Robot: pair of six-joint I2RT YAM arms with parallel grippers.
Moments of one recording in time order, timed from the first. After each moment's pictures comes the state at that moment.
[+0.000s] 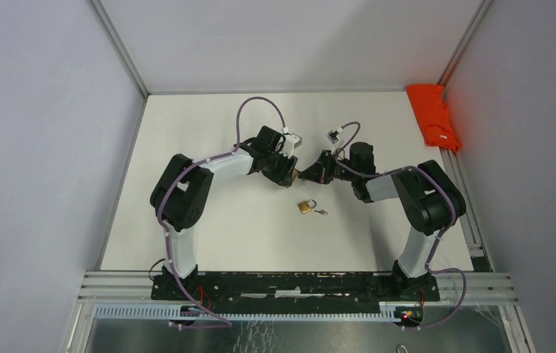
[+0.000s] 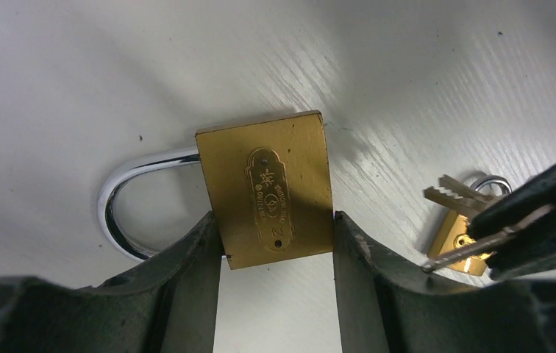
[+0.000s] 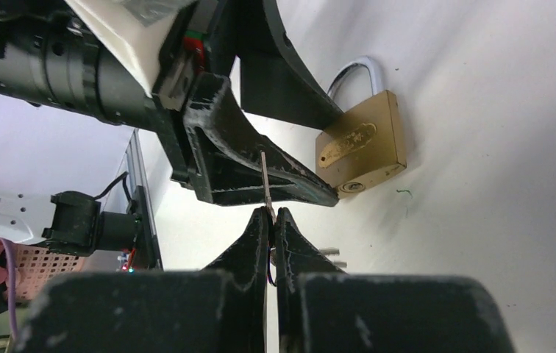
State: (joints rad) left arm -0.58 1.95 1.25 -0.28 0.26 0.03; right arm 0.36 1.82 0.69 0.83 -0.79 0.66
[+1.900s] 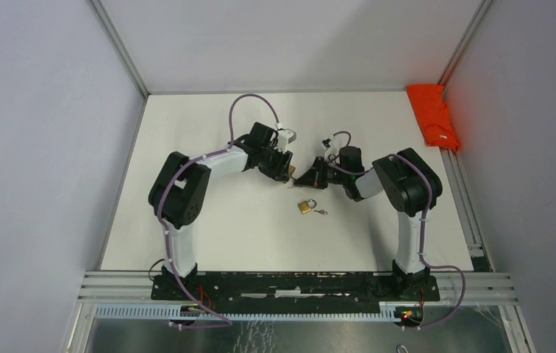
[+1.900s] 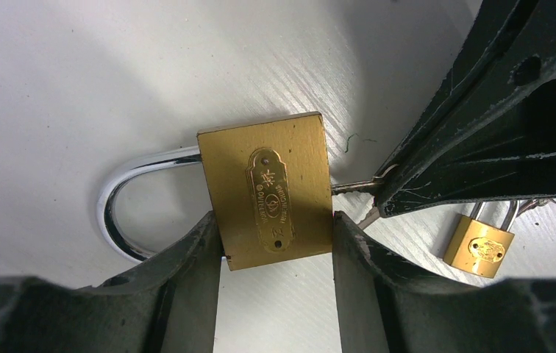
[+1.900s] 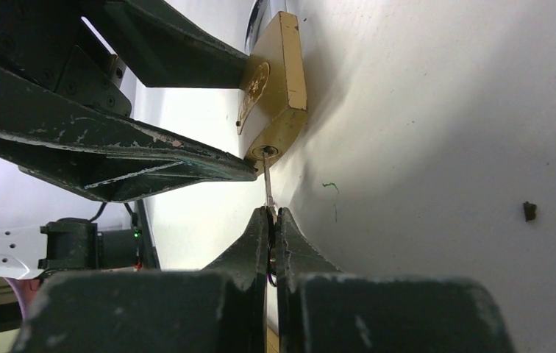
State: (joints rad) left arm -0.53 1.96 1.26 -0.24 0.34 0.04; right arm 0.38 2.06 0.80 0.79 -0.77 0.75
